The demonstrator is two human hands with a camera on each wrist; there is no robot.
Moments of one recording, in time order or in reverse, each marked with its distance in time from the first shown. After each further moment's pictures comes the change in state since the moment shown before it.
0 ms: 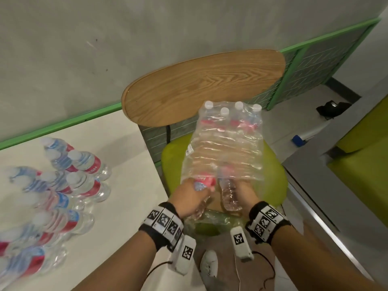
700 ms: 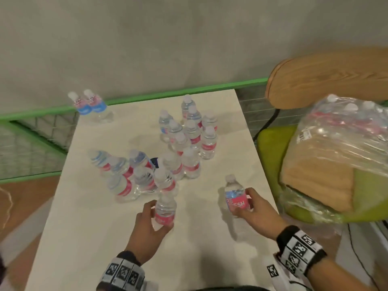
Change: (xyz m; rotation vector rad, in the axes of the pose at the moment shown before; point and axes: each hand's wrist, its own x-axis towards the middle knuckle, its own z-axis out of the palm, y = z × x) left_hand -0.299 -0.314 -0.093 -0.193 0.641 -0.241; right_hand -0.136 0.088 0.199 -0.712 -0.462 -0.443
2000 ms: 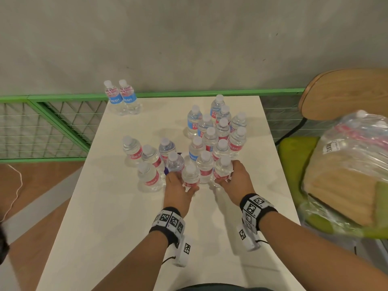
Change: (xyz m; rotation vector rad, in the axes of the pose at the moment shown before) left_hand 0.072 0.009 0.005 -0.167 0.287 0.053; right_hand 0.099 -0.067 0.102 -0.182 0.306 -0.188
